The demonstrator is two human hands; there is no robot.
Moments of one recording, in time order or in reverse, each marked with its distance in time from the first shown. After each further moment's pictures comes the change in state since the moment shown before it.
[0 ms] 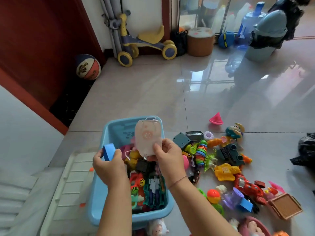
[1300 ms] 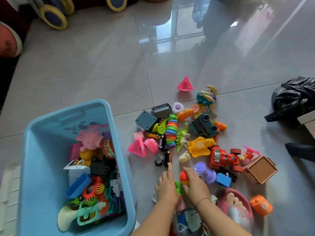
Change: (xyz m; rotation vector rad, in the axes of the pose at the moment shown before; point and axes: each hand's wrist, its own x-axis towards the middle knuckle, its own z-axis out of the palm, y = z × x) left_hand -0.153 -0.230 0.134 1.308 -1.269 0.397; right_hand 0.009 0.238 -0.214 -0.983 -0.051 0.451
